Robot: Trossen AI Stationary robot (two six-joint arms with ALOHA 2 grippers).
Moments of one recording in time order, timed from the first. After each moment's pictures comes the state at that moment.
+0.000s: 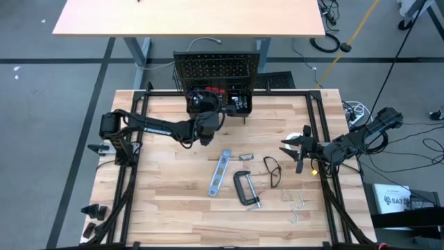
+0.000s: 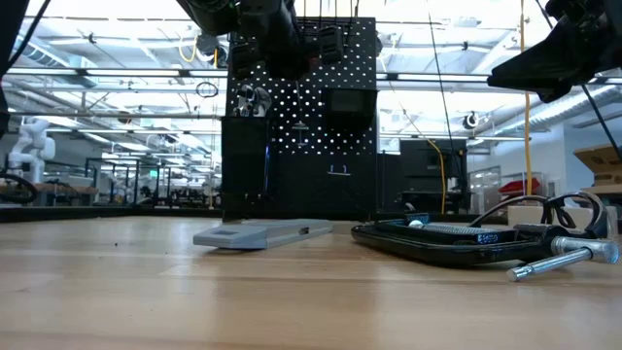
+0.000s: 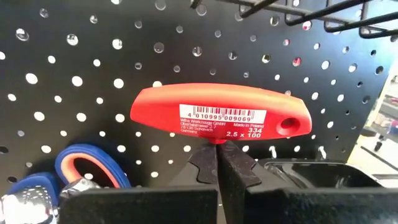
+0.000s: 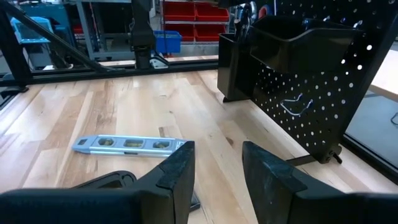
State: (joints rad) left arm 0.08 1.77 1.19 0.50 -1.27 -0.22; right arm 0.52 0.41 0.26 -0.12 0.80 0.21
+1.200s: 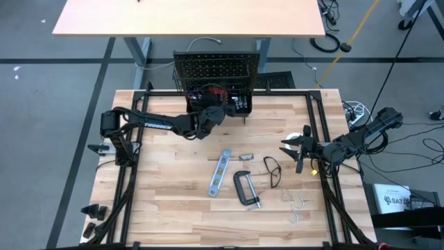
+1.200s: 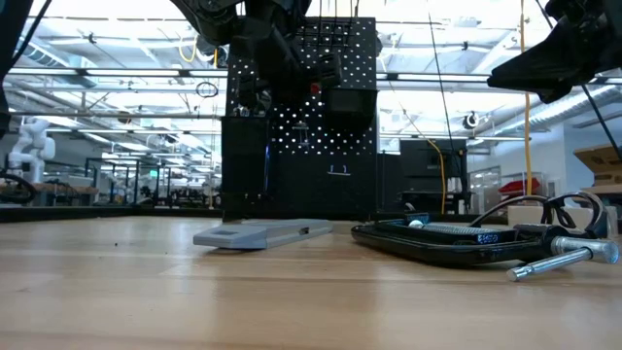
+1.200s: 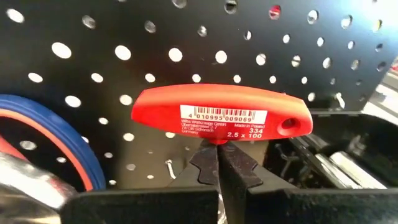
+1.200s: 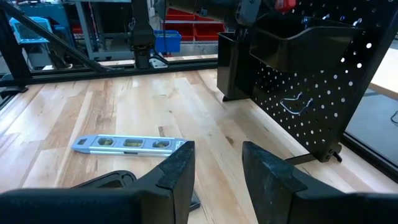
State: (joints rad) left arm 0.17 1.77 1.19 0.22 -1.02 -0.49; right arm 0.52 0.41 0.26 -0.12 0.81 0.22
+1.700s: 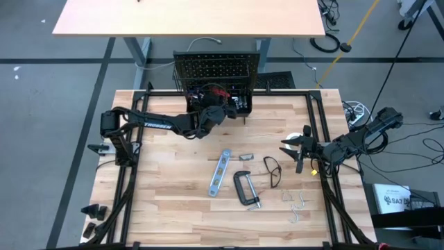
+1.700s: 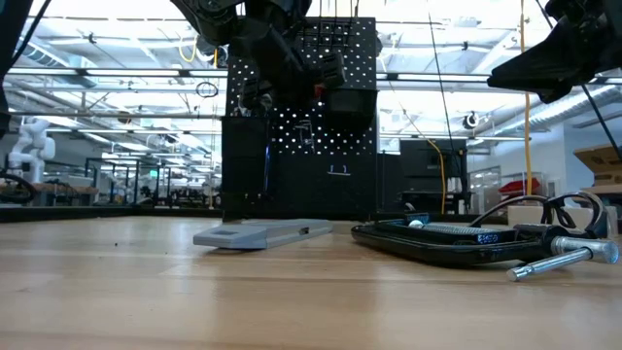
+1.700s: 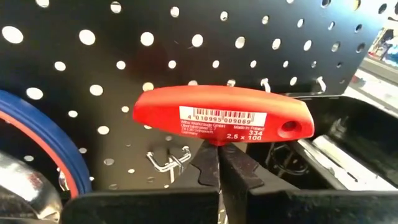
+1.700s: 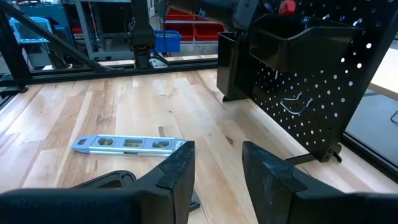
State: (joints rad) left arm 0.17 1.77 1.19 0.20 -0.92 -0.49; right arm 0.52 0.41 0.26 -0.12 0.81 0.22
